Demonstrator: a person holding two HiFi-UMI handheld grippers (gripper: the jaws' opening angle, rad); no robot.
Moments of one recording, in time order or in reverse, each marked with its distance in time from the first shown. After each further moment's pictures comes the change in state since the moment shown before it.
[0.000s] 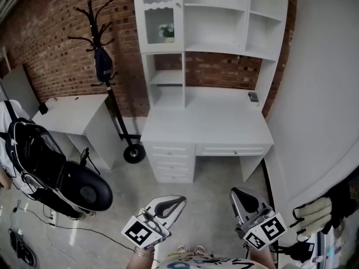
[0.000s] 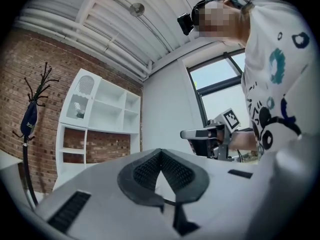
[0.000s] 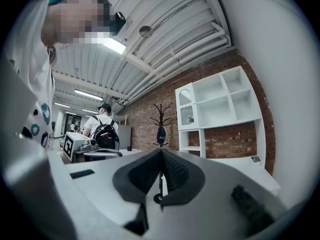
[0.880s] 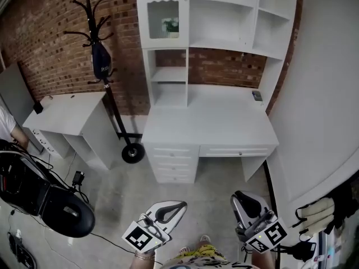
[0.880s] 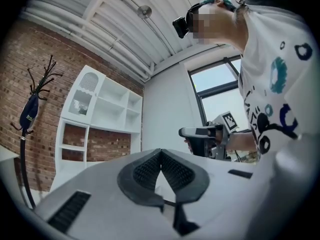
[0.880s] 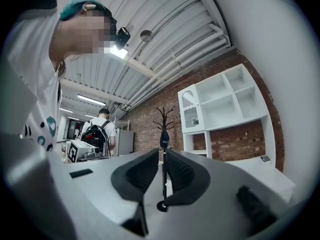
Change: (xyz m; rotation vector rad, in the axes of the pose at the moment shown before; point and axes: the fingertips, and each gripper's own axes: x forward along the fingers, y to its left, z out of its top) left arm -0.017 0.051 -0.026 -0.034 -0.033 -0.028; right arm 0.050 0.014 -0.012 0.018 -0.073 0.037
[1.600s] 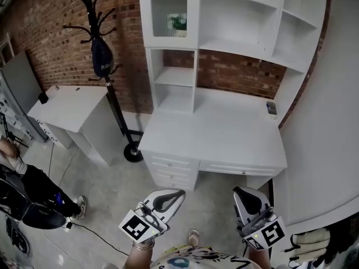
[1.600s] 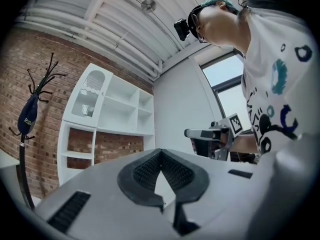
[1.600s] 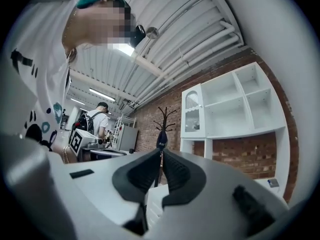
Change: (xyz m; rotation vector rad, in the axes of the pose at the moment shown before) left arm 0.128 0.110 -0.006 0.029 -0.014 0.121; right arm 0.090 -0.139 0.005 -0.152 -0.020 0.115
